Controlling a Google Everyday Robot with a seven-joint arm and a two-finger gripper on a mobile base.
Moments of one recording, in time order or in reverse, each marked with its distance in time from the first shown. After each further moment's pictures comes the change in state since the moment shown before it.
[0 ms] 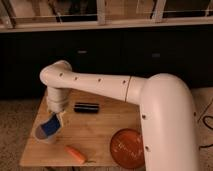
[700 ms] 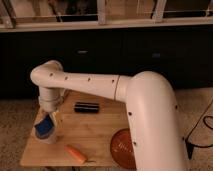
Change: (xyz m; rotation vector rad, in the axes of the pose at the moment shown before) arm -0.013 -0.031 0.012 -0.018 0.002 -0.052
